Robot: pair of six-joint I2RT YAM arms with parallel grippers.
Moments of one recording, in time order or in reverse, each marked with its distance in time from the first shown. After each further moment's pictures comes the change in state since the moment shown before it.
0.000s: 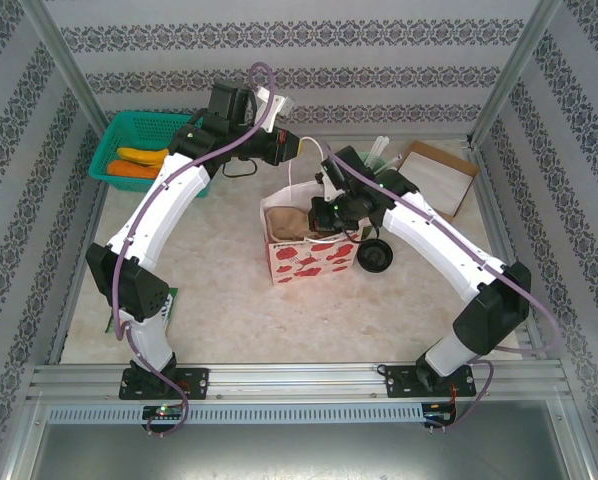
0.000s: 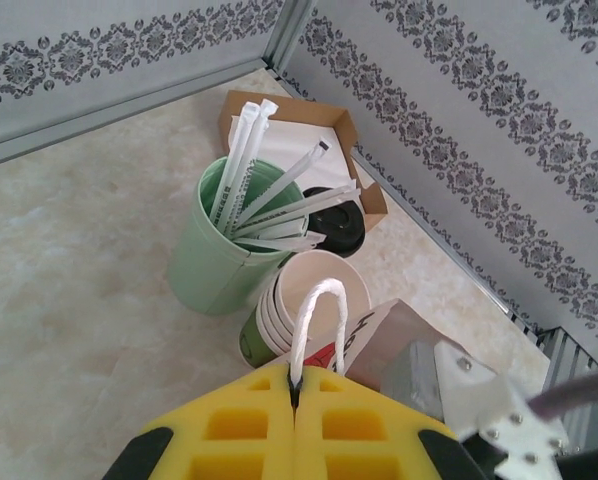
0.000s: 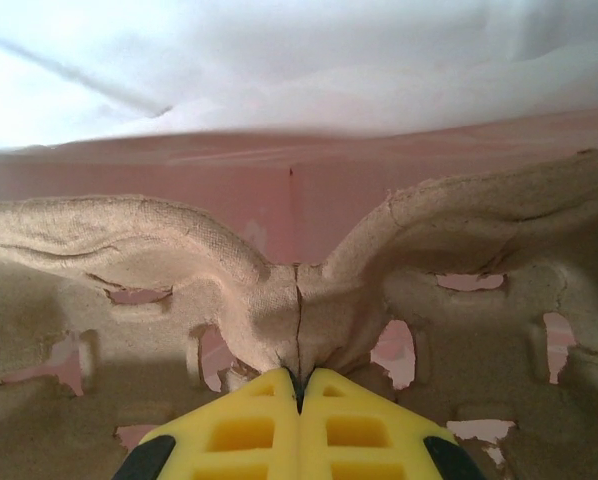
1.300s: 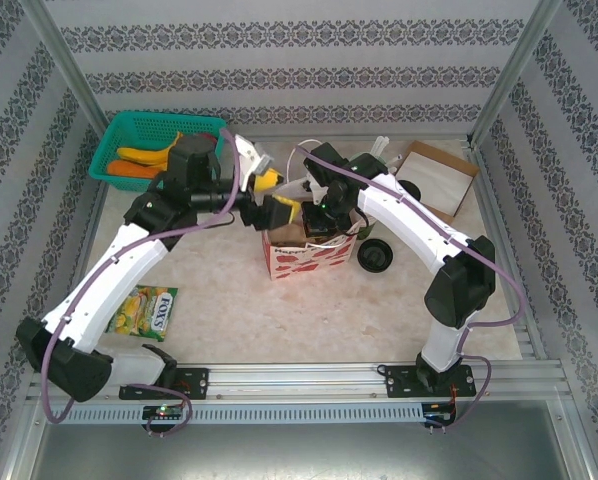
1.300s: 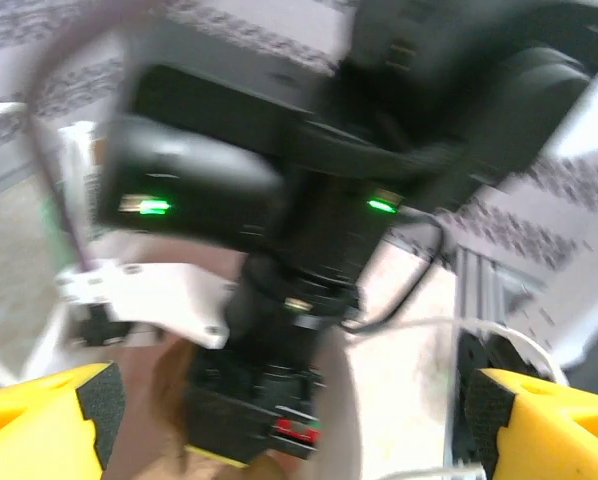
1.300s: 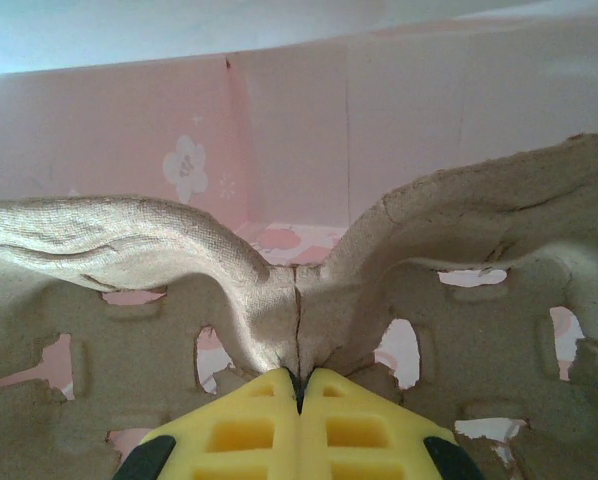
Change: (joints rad) left arm -0.084 -0.543 -0.654 0.298 0.198 0.198; right arm 0.001 0.212 0.195 -0.237 -0.029 -0.077
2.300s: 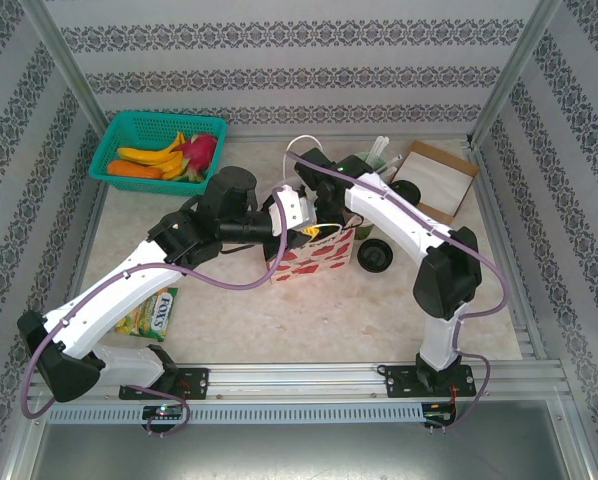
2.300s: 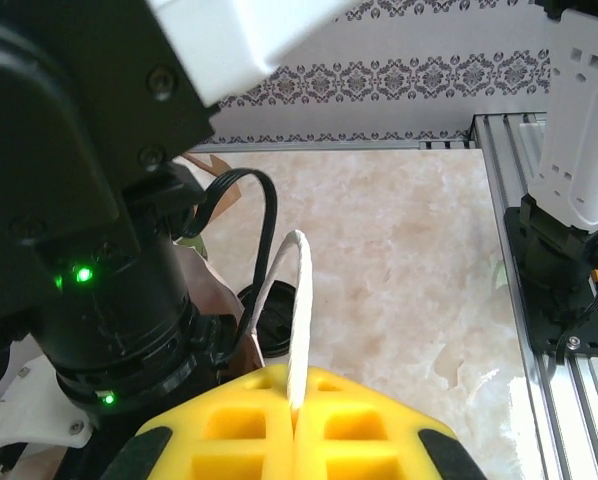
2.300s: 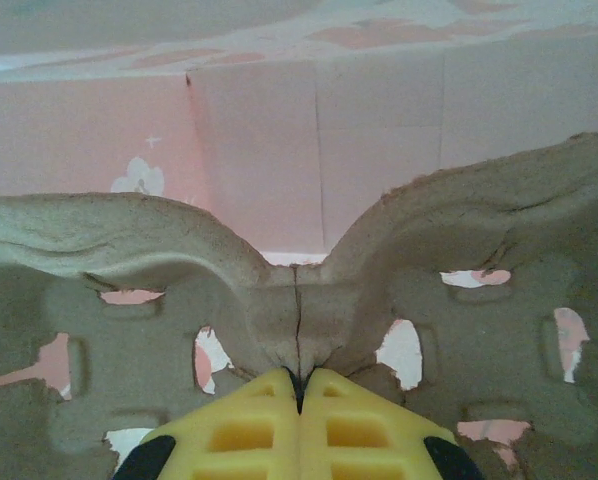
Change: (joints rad) left arm -0.258 -0.008 -0.034 -0.056 -0.265 0.373; right arm 0.019 0.093 0.025 -0.001 0.054 0.034
